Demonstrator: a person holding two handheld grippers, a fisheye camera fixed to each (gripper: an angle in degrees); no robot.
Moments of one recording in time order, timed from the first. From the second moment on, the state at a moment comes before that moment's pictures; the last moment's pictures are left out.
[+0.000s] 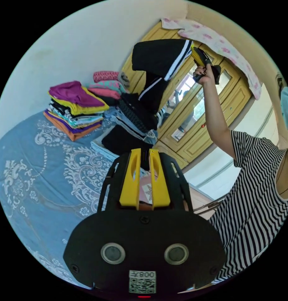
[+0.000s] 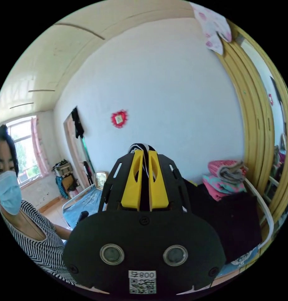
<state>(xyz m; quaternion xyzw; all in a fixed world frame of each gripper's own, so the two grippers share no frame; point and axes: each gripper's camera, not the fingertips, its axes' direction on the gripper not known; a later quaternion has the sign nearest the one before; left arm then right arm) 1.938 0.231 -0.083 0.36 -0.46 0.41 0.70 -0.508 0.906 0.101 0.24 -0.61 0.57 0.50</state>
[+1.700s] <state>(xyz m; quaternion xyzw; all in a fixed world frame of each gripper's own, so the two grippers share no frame) 1.514 1.128 -0.253 0.67 -0.48 0.22 0.51 -0.222 0.442 -0.234 0.34 -0.83 0.35 0.27</state>
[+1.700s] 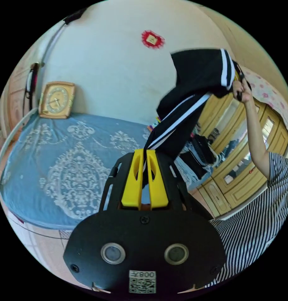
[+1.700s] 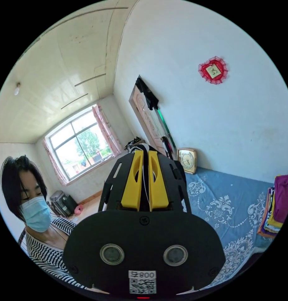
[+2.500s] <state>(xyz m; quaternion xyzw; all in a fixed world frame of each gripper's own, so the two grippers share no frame) 1.249 1.085 -0.270 0.59 -0.48 -0.03 0.65 -0.562 0.377 -0.362 -0.17 -0.87 0.33 0.33</state>
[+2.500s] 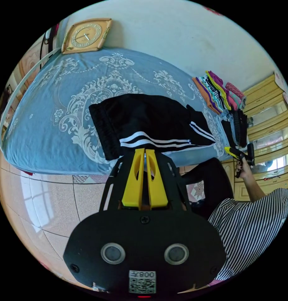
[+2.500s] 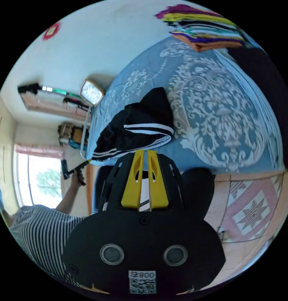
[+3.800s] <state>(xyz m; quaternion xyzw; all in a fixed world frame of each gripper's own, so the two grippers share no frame) 1.116 1.075 -0.097 0.60 -0.51 -0.04 0.62 -0.614 0.049 -0.568 -0.01 -0.87 0.03 0.49</state>
